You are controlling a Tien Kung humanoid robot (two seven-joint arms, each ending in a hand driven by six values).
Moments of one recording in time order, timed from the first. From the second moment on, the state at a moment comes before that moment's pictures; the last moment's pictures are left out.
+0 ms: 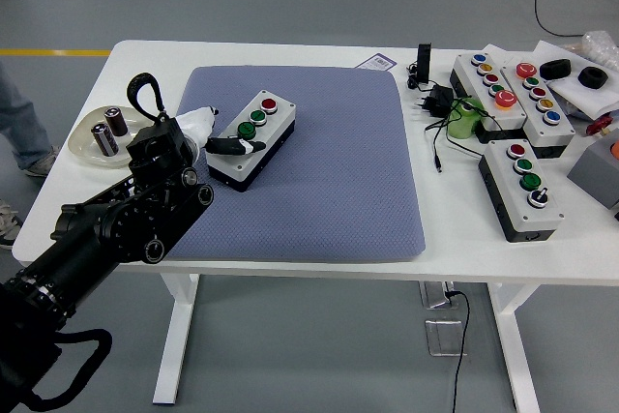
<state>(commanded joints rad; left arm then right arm) -0.86 0.00 -0.94 -0.75 1.94 -0.07 0.63 0.10 -0.16 0.37 0.21 -0.40 -0.30 -0.01</state>
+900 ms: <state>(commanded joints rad) -0.86 0.00 -0.90 -0.80 1.92 -0.07 0.63 0.10 -0.16 0.36 0.21 -0.39 -0.30 -0.01</state>
